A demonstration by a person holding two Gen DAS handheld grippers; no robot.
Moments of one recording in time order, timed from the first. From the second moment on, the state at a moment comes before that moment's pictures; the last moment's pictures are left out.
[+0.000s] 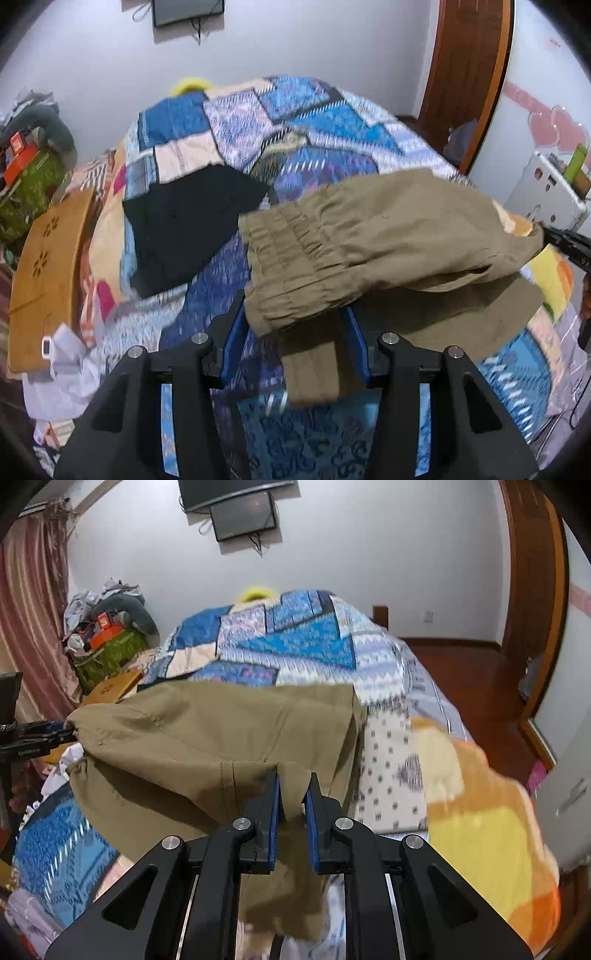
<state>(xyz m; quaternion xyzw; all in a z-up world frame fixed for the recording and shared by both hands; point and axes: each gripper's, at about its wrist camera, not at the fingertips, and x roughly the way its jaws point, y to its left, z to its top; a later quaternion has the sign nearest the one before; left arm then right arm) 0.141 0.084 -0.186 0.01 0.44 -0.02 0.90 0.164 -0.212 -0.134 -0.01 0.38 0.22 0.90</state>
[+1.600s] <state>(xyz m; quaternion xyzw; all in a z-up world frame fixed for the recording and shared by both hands) 0.171 0.001 -0.166 0.12 0.46 -0.06 0.88 0.131 -0.084 -0.155 -0.15 0.40 0.36 0.83</state>
